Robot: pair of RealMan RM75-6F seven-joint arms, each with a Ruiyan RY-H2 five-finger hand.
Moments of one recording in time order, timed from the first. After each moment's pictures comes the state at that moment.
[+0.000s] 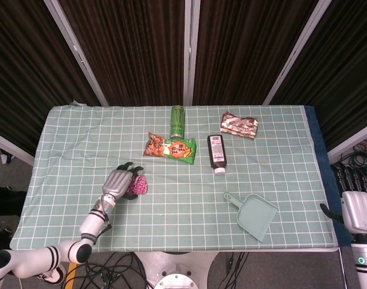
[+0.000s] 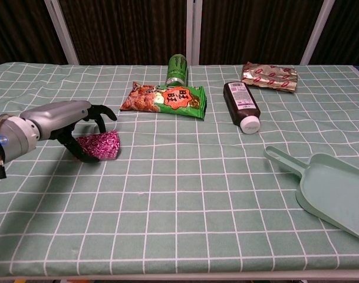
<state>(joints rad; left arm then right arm) -0.65 -1.72 -0.15 -1.30 1.07 0.91 0.28 0.10 -1.12 0.10 -1.56 -1.44 1.45 -0.04</state>
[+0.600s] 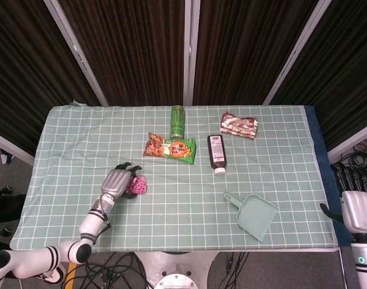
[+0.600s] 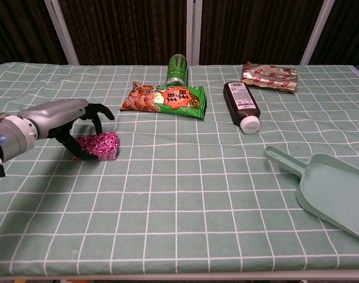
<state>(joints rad) -0.64 -1.71 -0.15 -1.30 1.06 0.92 0.27 0.11 -1.12 0.10 -1.56 -1.43 1.45 -0.04</state>
